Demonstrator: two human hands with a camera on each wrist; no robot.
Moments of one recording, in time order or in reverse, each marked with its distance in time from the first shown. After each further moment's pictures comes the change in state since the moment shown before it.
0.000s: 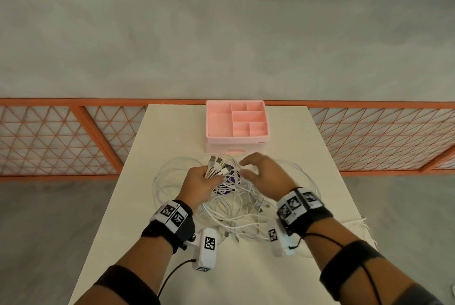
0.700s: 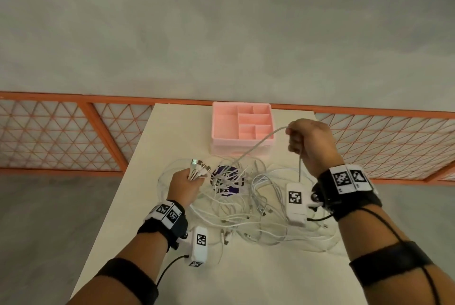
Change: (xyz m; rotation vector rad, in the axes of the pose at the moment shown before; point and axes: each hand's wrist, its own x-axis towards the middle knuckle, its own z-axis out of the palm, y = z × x) left_hand 0.014 -0.028 -0.032 0.124 0.256 -0.020; right_hand 0.006 -0.029 -0.092 0.960 0.406 0.166
